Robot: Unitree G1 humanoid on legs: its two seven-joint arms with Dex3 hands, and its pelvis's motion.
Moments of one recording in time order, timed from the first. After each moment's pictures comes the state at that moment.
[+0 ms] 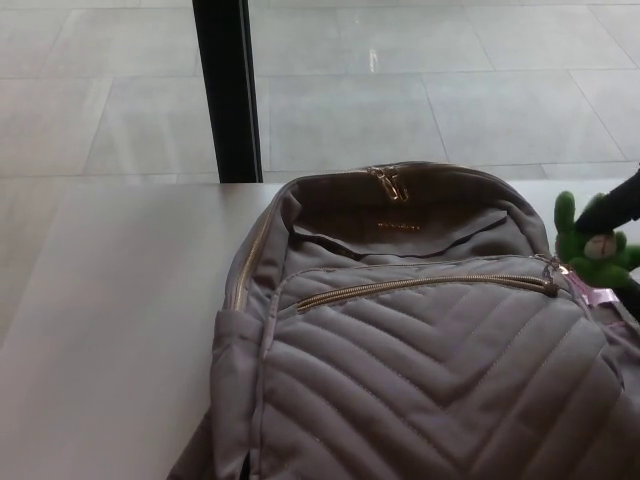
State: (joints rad) left_arm 0.23 0.59 0.55 0.95 -0.38 -0.19 -0.70; right_arm -0.17 -0.54 -0.15 -0.40 -0.17 0.26 0.28
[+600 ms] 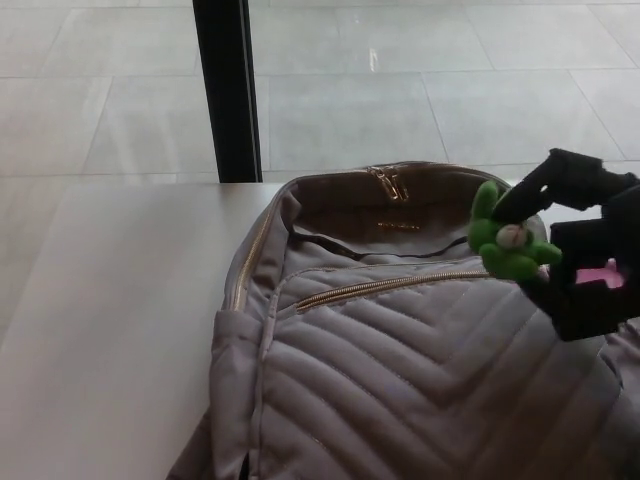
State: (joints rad) left_arm 0.23 0.58 0.55 0.94 -0.38 -0.19 -0.70; right_arm -0.30 -0.39 0.03 -0.40 -0.13 0.50 0.30
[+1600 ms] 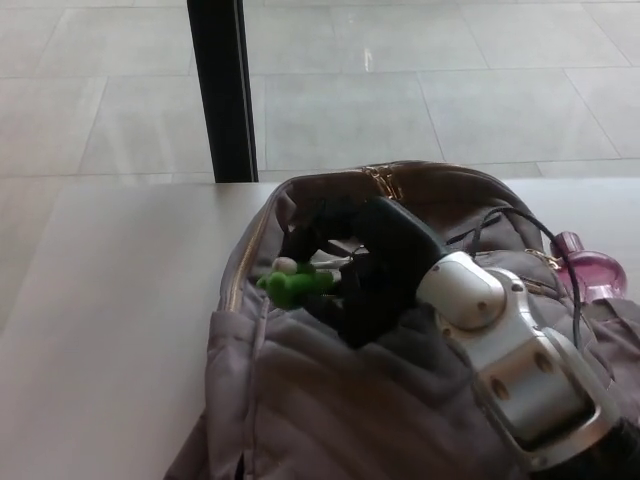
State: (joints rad) left_arm 0.21 0.57 0.56 0.93 -0.38 -0.16 -0.67; right_arm -0.67 -0.11 0.43 -0.01 -0.23 0.73 0.23
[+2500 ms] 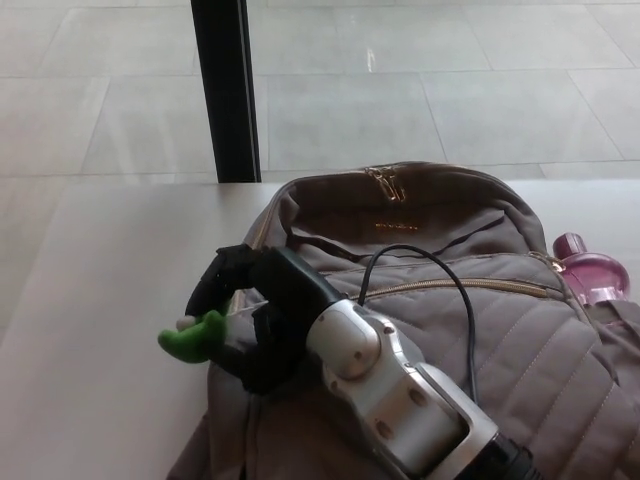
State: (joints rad) left_arm 0.19 0.57 0.55 0.92 -0.38 -0.16 -0.63; right_arm -0.68 0.10 0.57 0.29 -0.27 0.57 0.06
